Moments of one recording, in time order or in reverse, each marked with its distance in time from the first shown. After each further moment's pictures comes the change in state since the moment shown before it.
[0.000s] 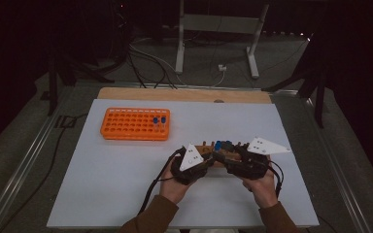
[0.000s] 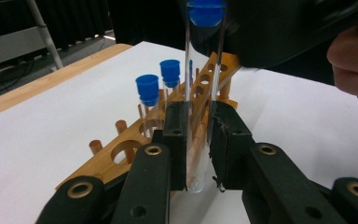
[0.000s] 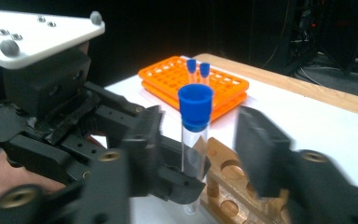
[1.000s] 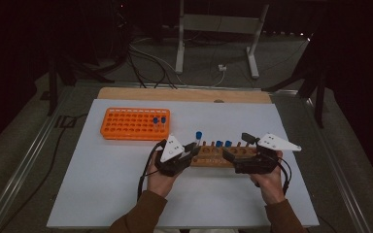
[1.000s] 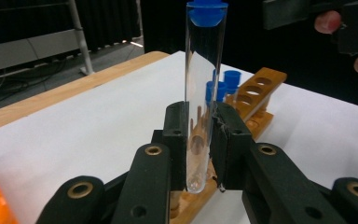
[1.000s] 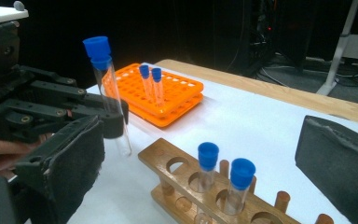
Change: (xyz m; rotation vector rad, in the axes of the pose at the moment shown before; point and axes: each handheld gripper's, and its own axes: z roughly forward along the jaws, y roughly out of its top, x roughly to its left) left arm 0.035 -0.003 -0.028 -0.041 0.100 -0.069; right arm -0.024 -0.003 -0.012 -0.024 -0.139 0.038
